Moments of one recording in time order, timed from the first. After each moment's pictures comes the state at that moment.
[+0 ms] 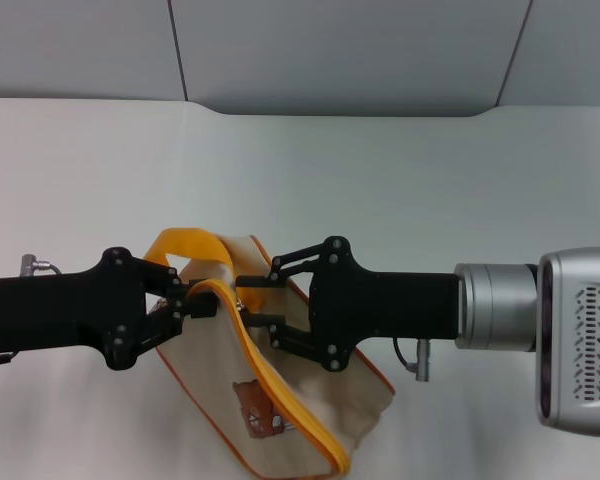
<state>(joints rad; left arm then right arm) -0.55 -1.94 0.62 0.42 2.00 1.81 -1.09 0.82 2.09 -0.72 -0.05 -1.86 -1.55 0.12</state>
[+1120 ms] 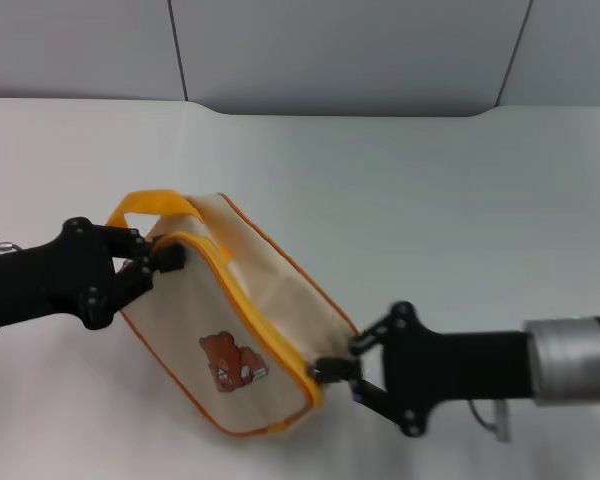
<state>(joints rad) -0.52 -1.94 0.49 0.41 1.99 1.78 -1.09 0.62 2.08 -0.87 -0.27 -1.87 -1.64 0.25</state>
